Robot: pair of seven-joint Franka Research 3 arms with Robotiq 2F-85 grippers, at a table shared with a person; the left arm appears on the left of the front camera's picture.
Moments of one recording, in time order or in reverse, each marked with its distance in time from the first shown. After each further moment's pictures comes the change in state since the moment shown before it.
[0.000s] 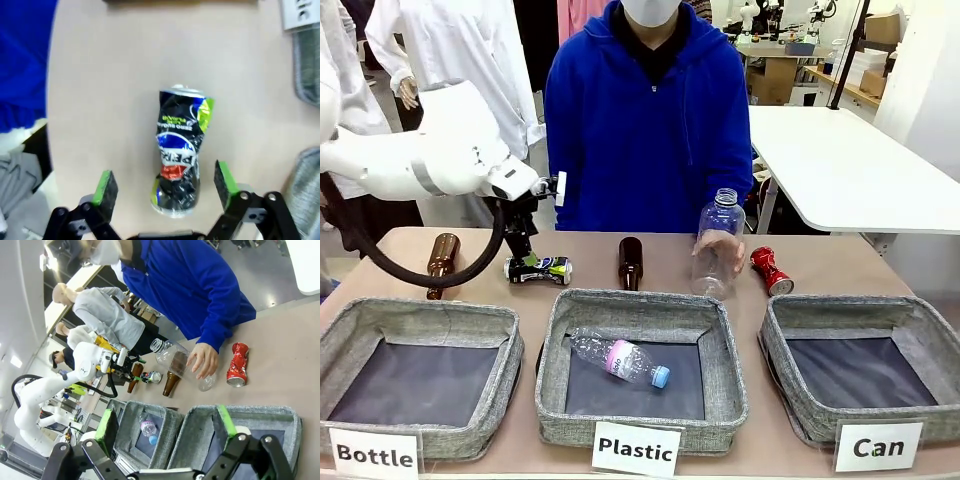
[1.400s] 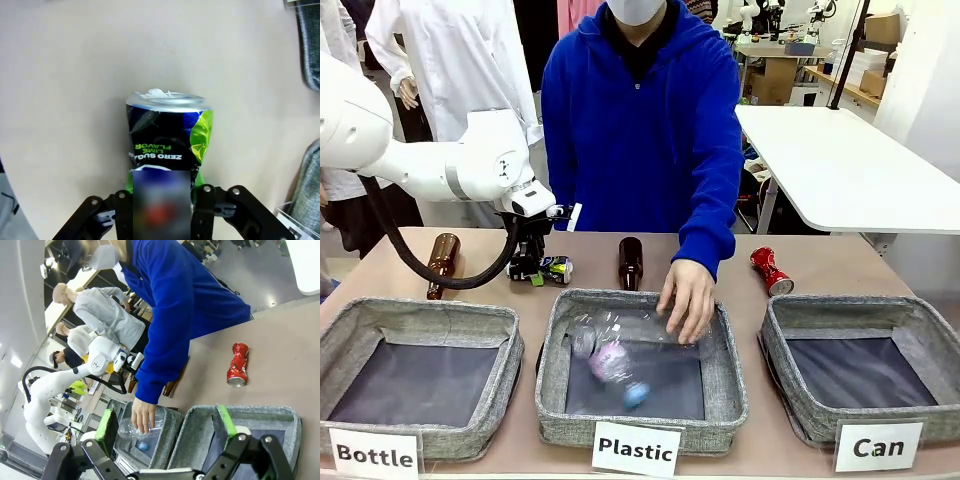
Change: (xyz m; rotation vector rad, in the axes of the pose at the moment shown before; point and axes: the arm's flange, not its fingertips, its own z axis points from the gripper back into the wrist) left arm 0.002 0.017 -0.058 -0.203 0.083 -0.055; right arm 0.000 0.000 0.000 0.001 0.000 0.000
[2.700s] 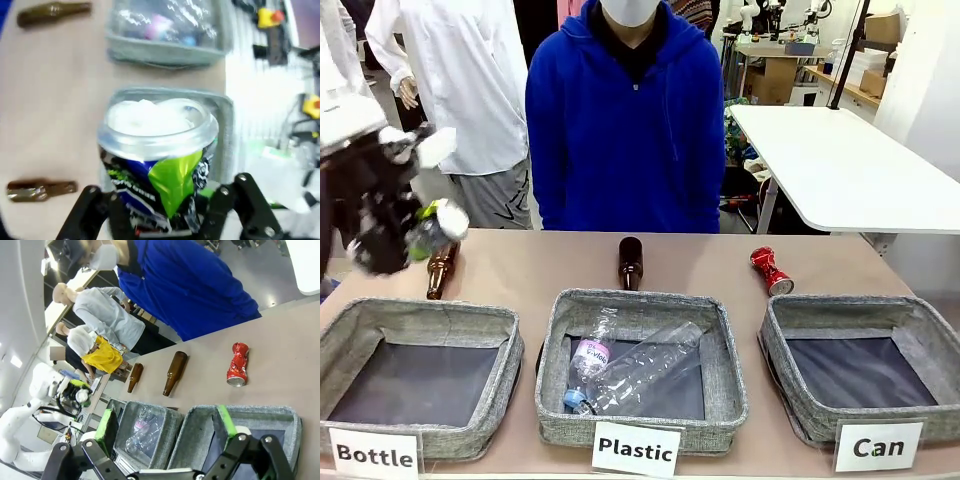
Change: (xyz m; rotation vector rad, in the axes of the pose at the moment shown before) left arm -0.092 -0.263 0.200 -0.042 -0.220 0.084; right arm 0.000 0.000 0.000 0.000 0.001 0.000
